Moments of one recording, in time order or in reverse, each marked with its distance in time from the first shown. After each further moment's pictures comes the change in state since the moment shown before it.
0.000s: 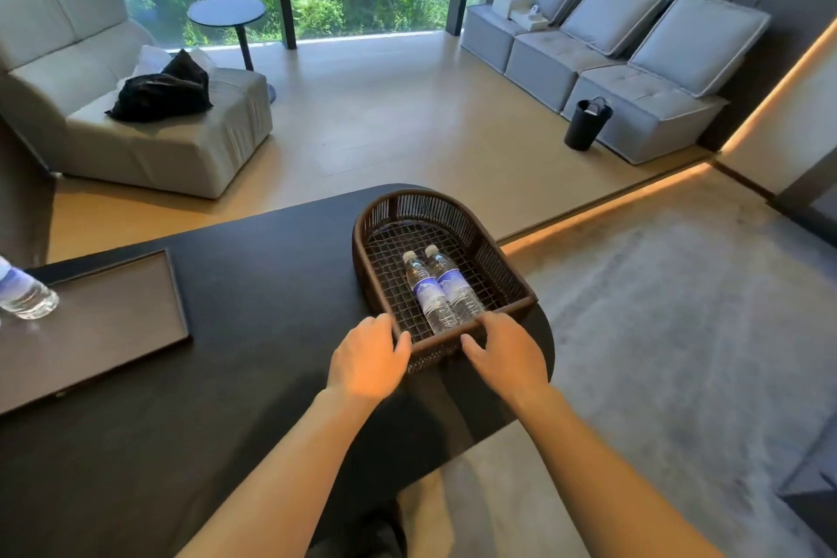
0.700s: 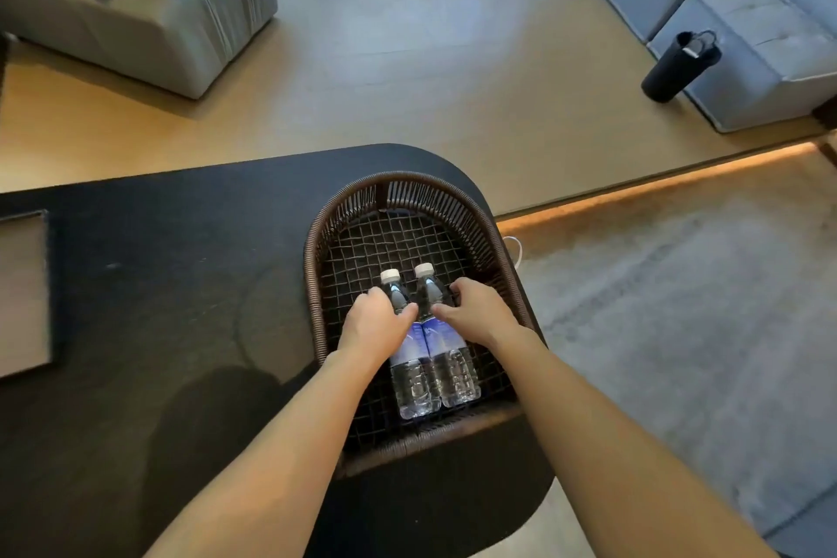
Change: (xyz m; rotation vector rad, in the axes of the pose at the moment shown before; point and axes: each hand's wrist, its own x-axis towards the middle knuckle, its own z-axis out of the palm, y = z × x) left_hand 0.255 0.012 0.130 -0.186 -0.194 -0.449; right_hand 0.301 0.059 0.078 0.031 -0.512 0.051
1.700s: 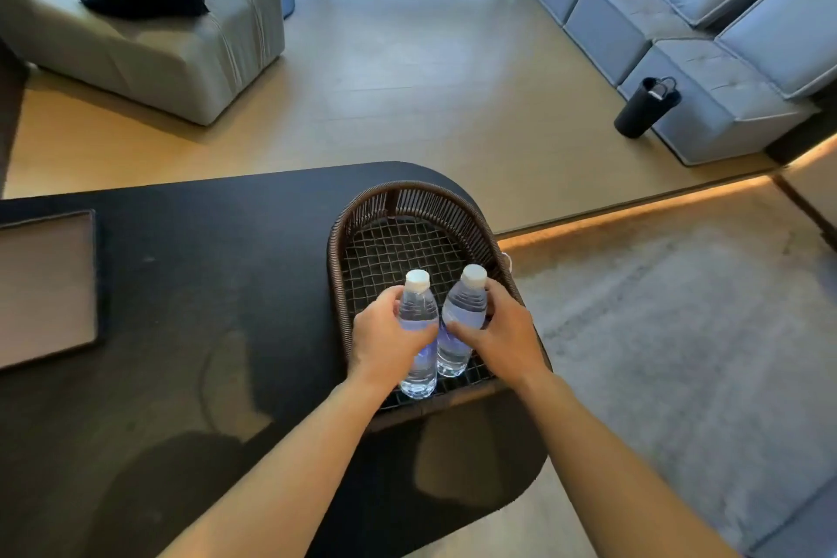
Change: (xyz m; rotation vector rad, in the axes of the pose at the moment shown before) left_hand -0.103 -0.019 -0.028 -0.532 0.142 0.349; right_hand -0.121 -0.004 0.003 0.350 0.351 -0.293
